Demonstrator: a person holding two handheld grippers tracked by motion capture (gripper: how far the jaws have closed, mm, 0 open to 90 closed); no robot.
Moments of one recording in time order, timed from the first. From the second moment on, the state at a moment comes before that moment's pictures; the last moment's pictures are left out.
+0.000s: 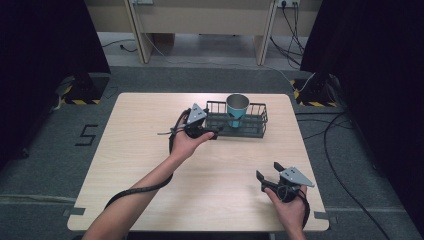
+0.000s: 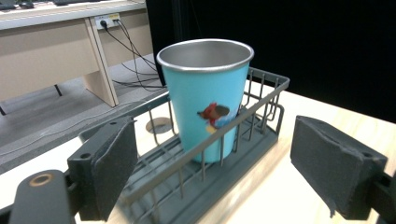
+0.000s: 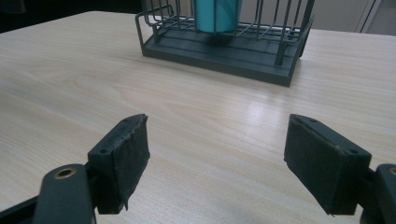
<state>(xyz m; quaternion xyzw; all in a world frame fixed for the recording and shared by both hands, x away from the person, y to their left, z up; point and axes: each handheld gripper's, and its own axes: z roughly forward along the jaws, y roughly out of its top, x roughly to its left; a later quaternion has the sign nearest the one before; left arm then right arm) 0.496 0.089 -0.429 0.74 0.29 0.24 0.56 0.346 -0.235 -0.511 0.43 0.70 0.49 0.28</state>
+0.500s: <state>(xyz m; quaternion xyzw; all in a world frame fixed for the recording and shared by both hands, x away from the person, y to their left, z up) 0.465 0.148 -0.432 0.74 0.28 0.25 0.55 0.346 -0.235 -0.511 0.43 0.70 0.49 0.28</state>
